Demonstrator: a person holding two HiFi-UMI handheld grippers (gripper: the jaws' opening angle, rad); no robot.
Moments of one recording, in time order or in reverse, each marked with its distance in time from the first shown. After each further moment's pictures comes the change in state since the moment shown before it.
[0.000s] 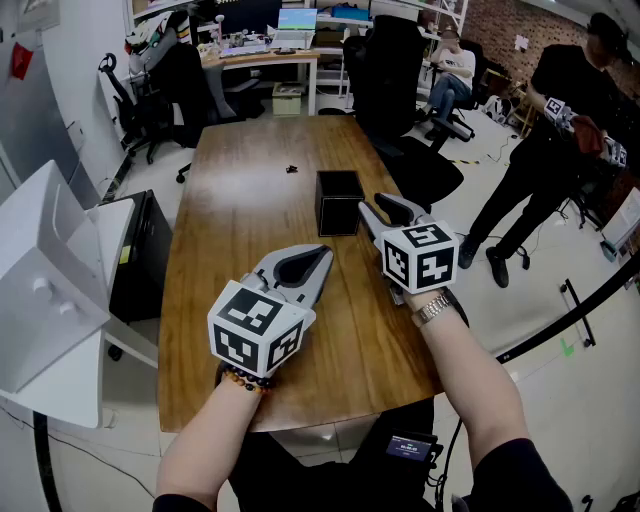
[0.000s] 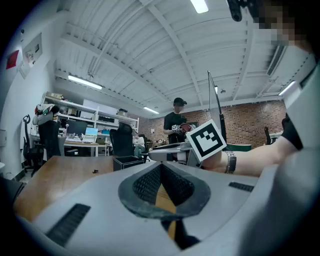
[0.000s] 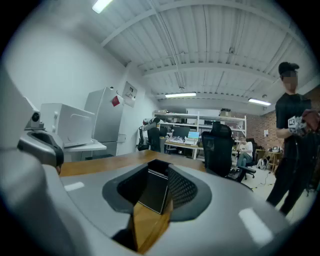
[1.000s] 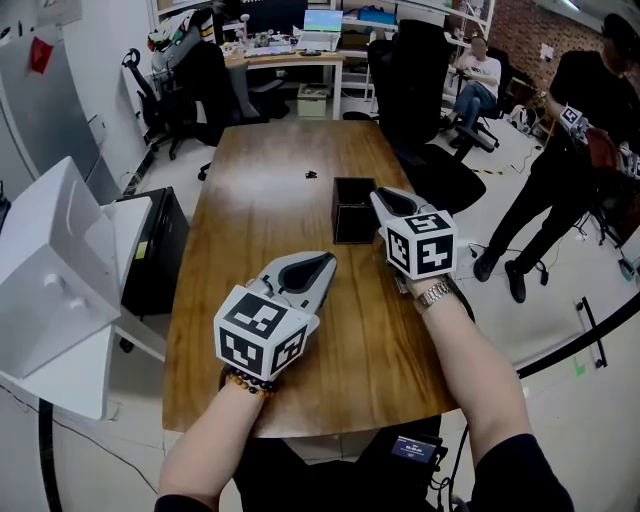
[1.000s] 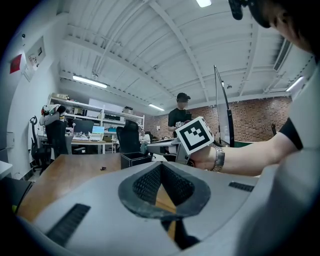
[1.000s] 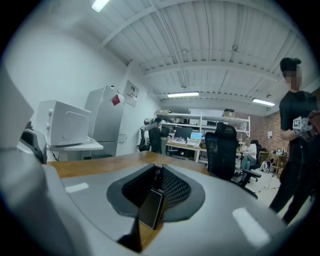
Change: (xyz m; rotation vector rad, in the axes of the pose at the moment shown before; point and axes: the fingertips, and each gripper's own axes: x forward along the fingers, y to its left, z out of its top) left arm 0.009 0.018 -0.007 -0.002 0.038 0.063; right arm 0.047 -0.021 0.008 -0.022 0.000 0.025
